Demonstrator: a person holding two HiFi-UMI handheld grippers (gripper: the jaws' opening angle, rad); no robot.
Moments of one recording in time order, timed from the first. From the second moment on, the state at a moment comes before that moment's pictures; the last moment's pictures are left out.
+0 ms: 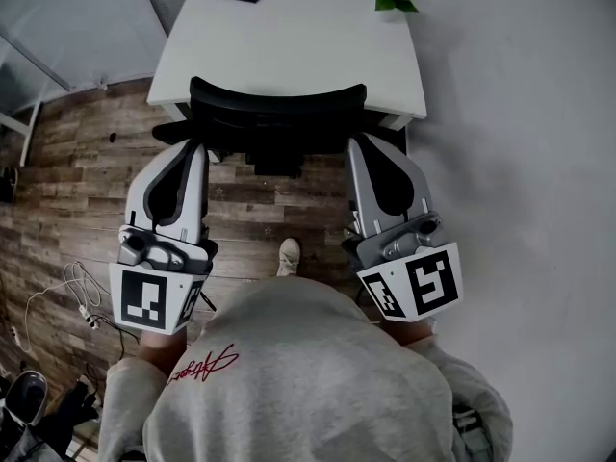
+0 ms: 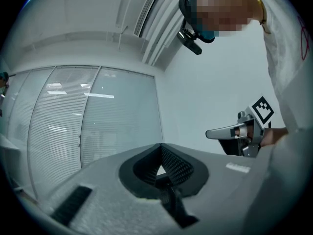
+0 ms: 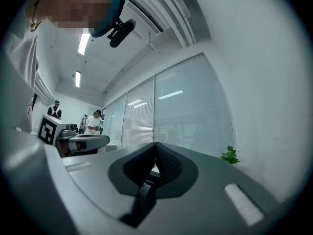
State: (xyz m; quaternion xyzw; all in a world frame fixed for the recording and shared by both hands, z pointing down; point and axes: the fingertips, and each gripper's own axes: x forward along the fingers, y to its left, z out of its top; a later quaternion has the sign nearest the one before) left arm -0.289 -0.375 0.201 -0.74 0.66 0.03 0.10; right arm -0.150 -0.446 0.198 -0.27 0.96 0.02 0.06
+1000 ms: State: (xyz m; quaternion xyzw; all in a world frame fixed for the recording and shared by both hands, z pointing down) left arm -0.308 -0.415 0.204 -0.71 0.69 0.03 0.09; right arm -0.175 -0.499 0.201 -0.24 0.97 0.01 0.05
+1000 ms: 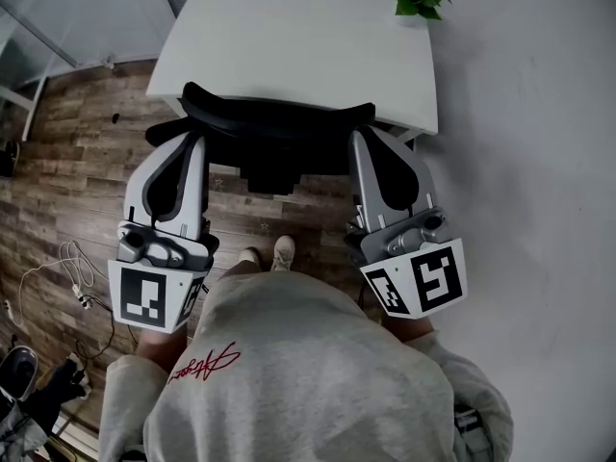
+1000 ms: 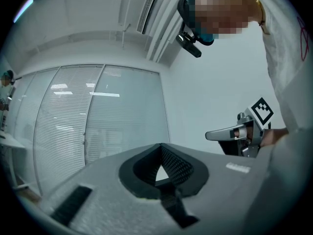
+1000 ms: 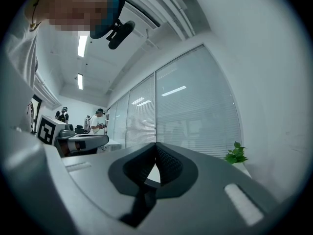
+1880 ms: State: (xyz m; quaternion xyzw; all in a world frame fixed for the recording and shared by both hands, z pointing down) left arm -0.344 -0.421 0.199 -0.73 0.67 0.03 0.10; right arm -0.193 -0.504 0.192 -0.27 0.96 0.02 0.05
